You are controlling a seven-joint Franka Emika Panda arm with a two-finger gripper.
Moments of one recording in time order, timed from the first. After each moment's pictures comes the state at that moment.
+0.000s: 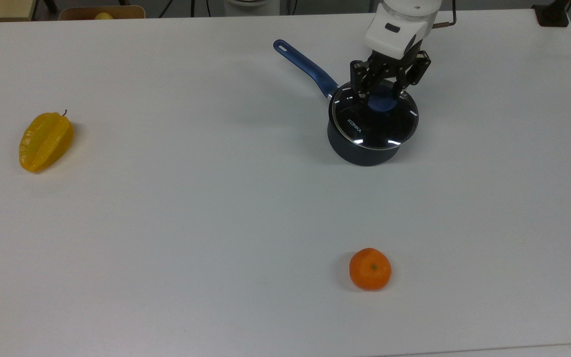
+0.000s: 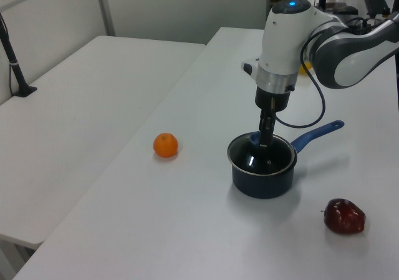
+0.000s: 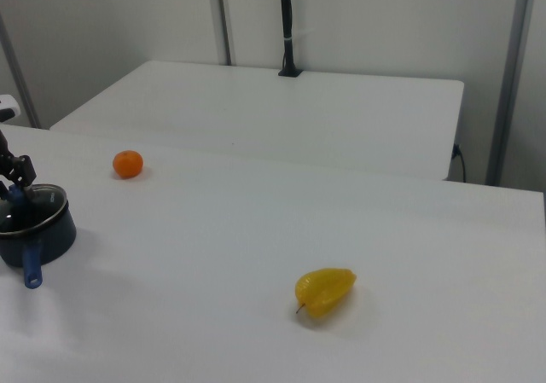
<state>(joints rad) 0.50 0.23 0.04 -1.81 -0.13 2.17 0.32</state>
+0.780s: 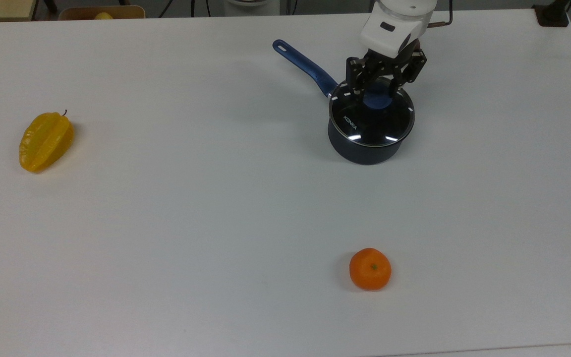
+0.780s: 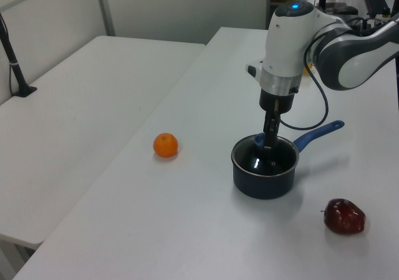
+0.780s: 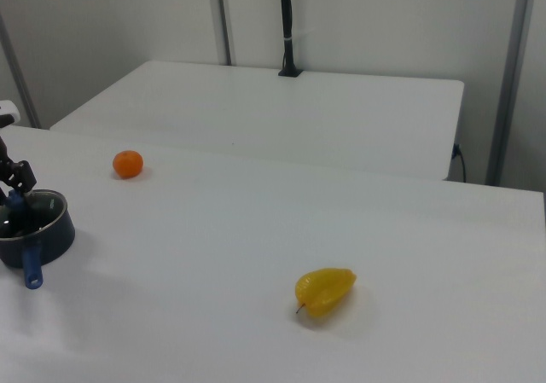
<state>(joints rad) 0.50 0.21 0.04 -1.85 -0.13 2.16 0.34</state>
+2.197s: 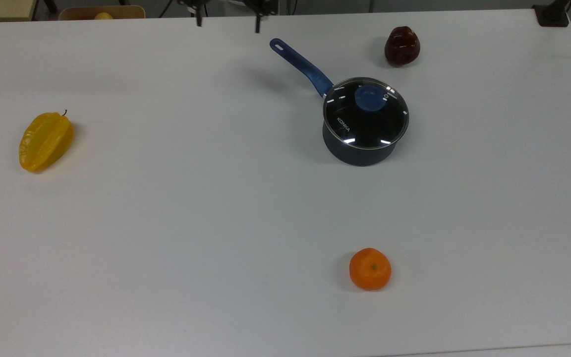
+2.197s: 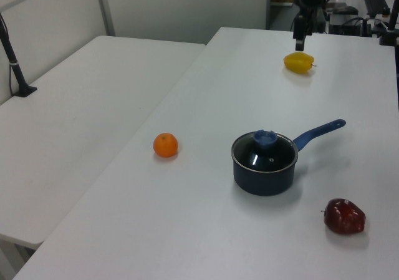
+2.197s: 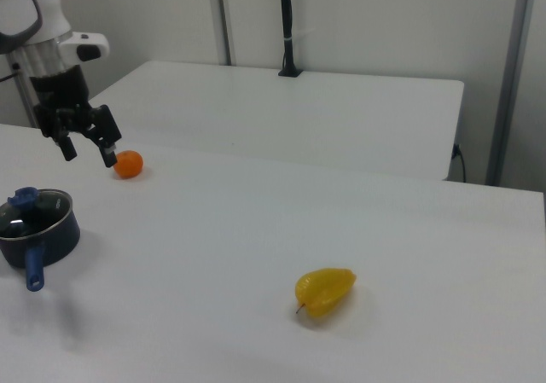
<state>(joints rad) 0.09 -0.03 0.02 -1.73 -0.10 1.71 0.12</state>
